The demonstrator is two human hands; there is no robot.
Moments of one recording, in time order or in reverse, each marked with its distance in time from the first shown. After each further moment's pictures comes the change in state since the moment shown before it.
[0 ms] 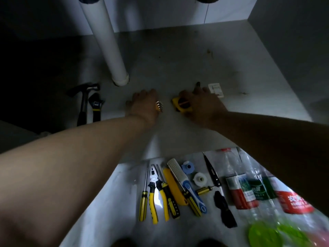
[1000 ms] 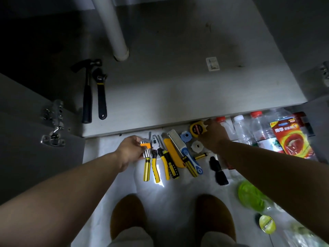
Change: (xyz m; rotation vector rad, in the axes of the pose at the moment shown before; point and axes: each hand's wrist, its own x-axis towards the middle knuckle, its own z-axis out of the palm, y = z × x) left_hand -0.168 -0.064 0.077 -0.984 -0.413 -0.649; right_hand -0.136 -0.005 0.103 0.525 -0.135 0.541
